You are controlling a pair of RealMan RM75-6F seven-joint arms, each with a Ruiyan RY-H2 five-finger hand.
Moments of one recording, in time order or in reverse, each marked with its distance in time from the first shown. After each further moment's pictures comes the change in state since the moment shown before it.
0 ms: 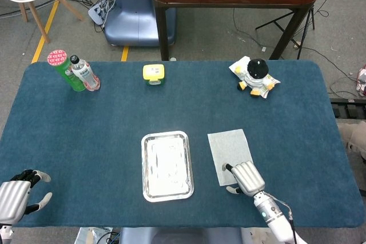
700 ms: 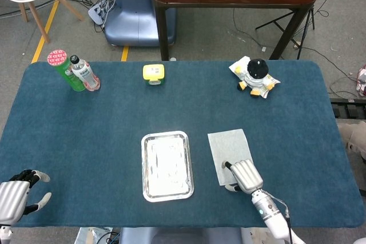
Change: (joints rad) left arm 0.003 0.004 -0.001 -0.002 0.003 0.004 -0.006; right arm 0.011 -0.050 0.013 0.062 0.024 0.010 -0.013
